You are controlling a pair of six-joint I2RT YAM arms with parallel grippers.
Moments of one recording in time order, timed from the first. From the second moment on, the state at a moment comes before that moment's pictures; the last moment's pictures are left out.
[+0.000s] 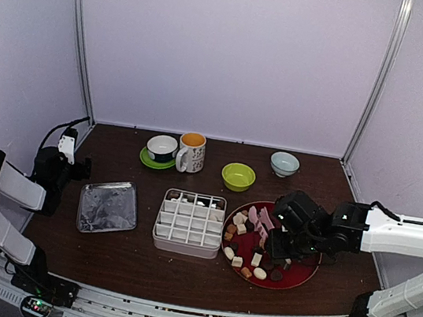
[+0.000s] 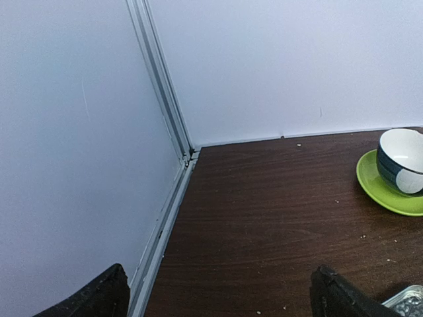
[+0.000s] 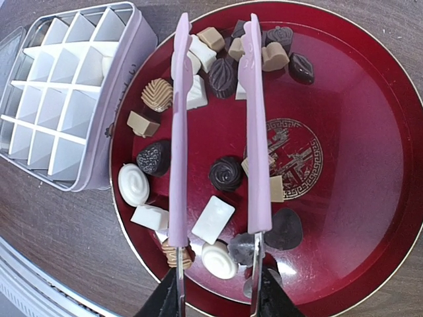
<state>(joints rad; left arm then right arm) 0.01 1.43 0.31 0.97 -0.15 0.17 1.04 1.27 0.88 -0.71 0.27 0.82</state>
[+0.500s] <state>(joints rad) 0.01 1.43 0.31 0.97 -0.15 0.17 1.04 1.26 0.85 -0.70 0.28 0.79</state>
